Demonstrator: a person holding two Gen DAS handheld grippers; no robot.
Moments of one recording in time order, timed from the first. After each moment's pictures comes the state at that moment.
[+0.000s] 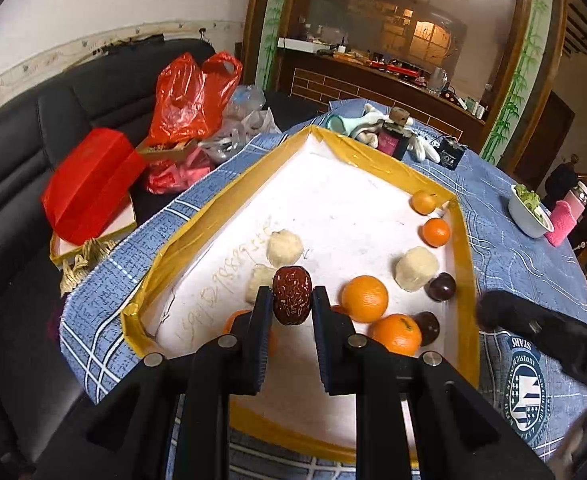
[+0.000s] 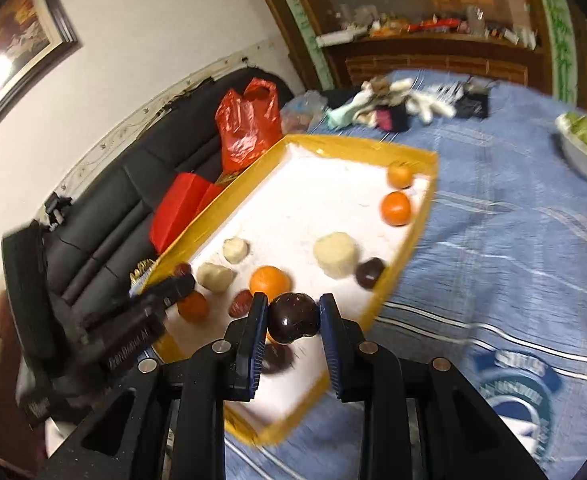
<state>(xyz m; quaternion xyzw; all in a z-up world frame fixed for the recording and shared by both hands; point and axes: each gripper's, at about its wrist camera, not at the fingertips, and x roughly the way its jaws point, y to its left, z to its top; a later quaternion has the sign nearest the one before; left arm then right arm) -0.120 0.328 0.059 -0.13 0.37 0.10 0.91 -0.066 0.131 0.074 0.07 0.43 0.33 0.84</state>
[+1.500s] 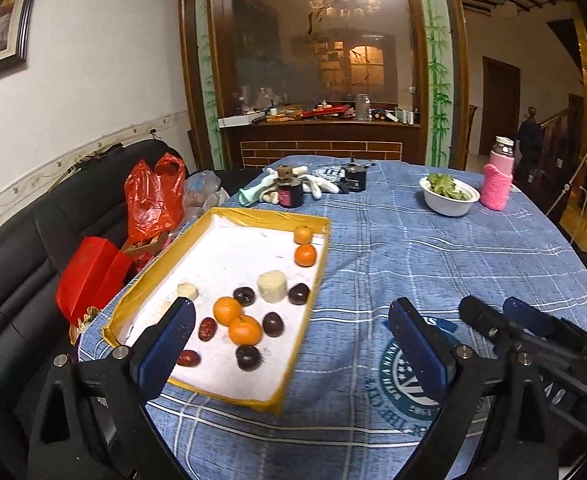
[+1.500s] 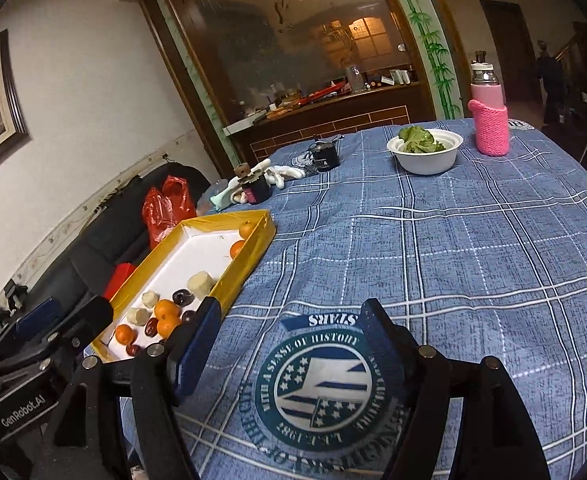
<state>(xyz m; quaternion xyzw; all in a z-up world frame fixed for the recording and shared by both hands) -0.192 0.147 0.134 0.02 0.27 0.07 0.96 -0.156 -0.036 0.086 0.14 0.30 0.17 0.93</state>
